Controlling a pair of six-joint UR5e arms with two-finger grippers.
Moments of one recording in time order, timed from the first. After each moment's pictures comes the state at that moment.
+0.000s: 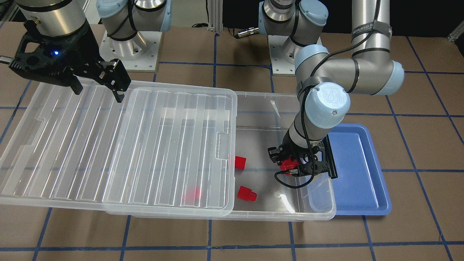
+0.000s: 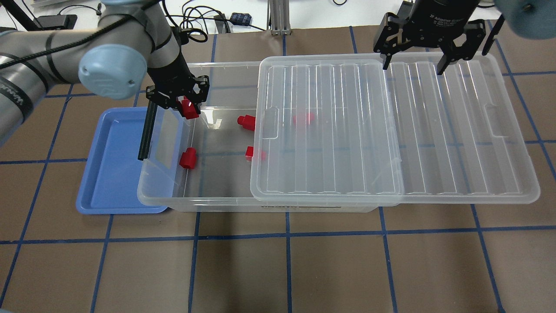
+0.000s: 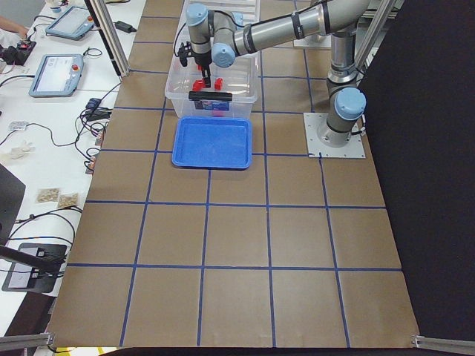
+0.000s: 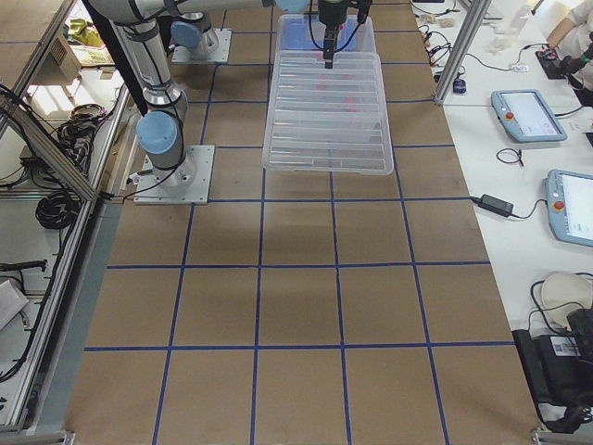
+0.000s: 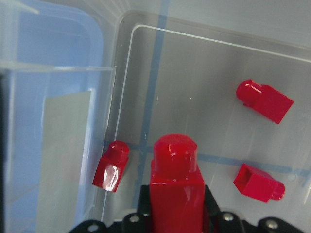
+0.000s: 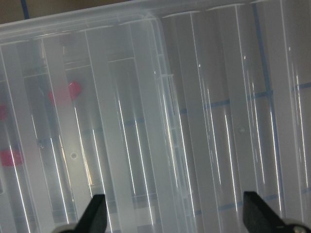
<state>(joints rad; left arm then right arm) -1.60 -1.83 -1.54 -1.39 1.58 -0.21 1.60 -1.51 1.42 -1.54 -1.59 0.22</state>
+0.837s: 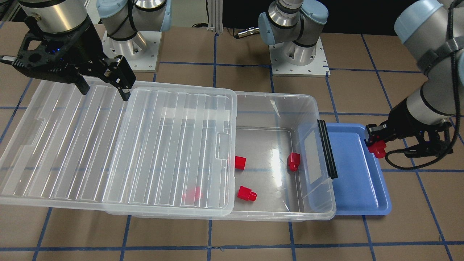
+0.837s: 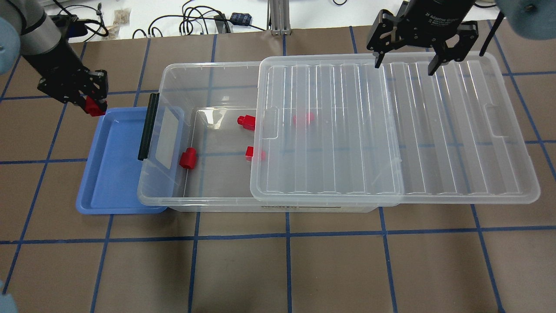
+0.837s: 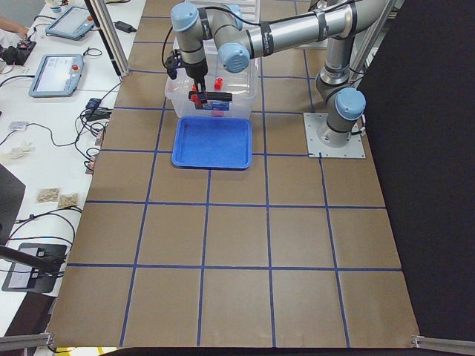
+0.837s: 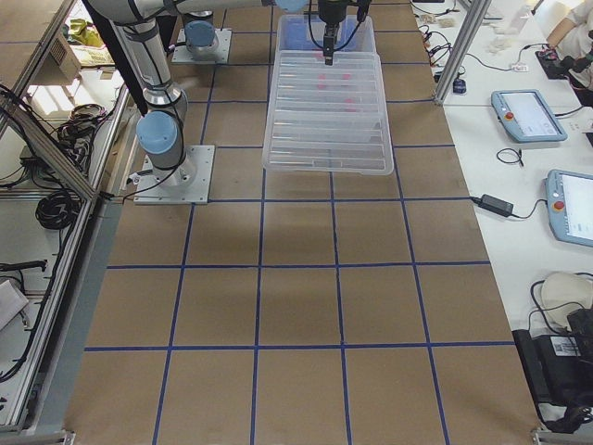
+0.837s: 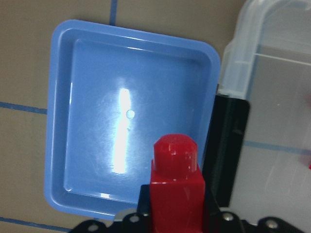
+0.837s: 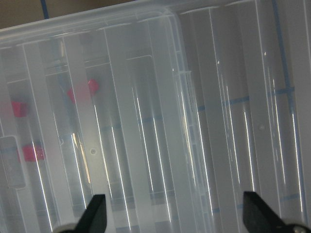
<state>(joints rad) -1.23 -1.80 -1.53 -1.49 1.61 0.25 1.60 -1.51 1.42 -1.55 -1.54 0.23</state>
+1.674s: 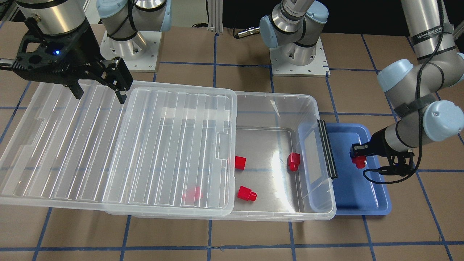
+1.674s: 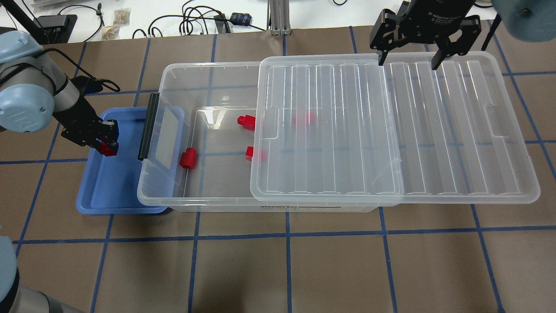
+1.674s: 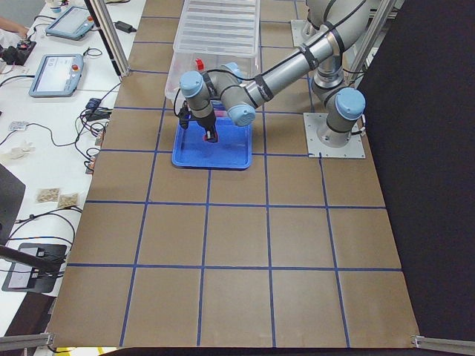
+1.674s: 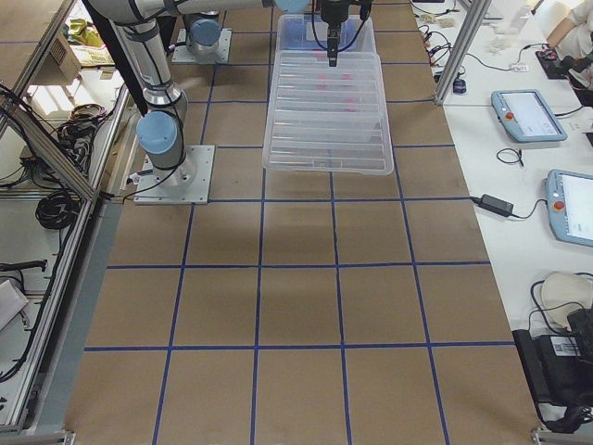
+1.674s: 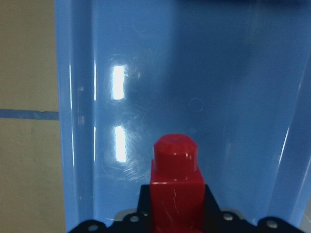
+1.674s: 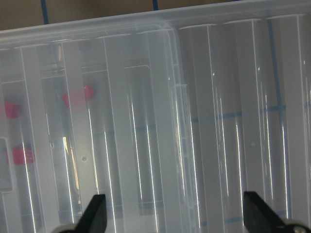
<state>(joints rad) -1.17 -1.93 -1.76 -1.23 1.60 0.34 1.60 -1.51 1.43 -1.59 -1.57 0.11</state>
